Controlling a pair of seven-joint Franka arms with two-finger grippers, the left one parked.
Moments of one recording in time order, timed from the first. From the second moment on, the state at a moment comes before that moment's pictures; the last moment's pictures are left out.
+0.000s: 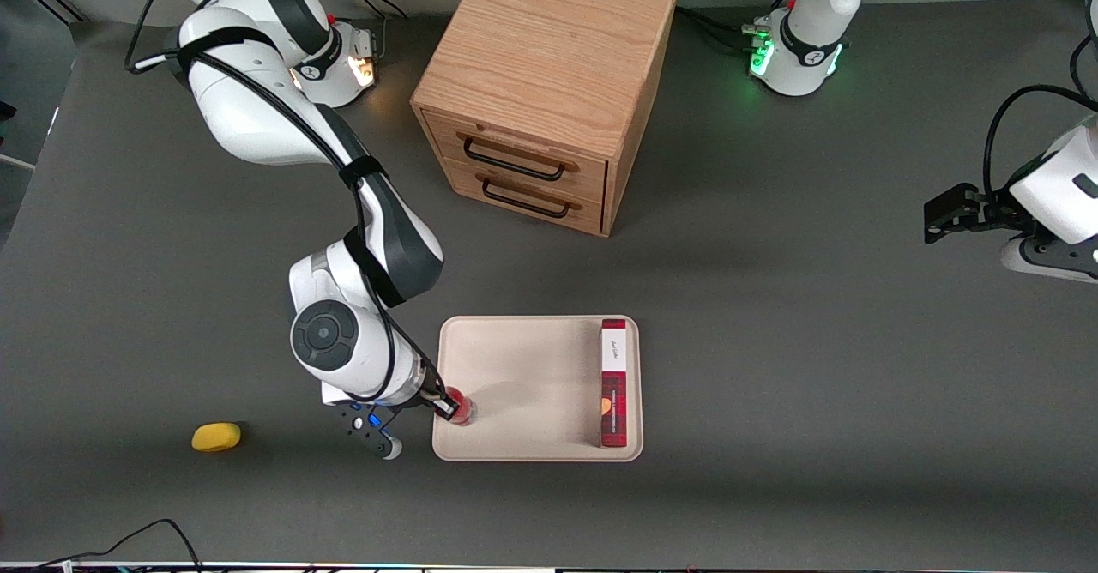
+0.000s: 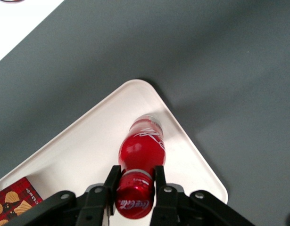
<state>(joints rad) 0.32 0.97 0.15 -0.87 -0.11 1.93 1.09</state>
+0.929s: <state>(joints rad) 0.04 0.34 0.32 -0.96 -0.15 1.27 0.58</state>
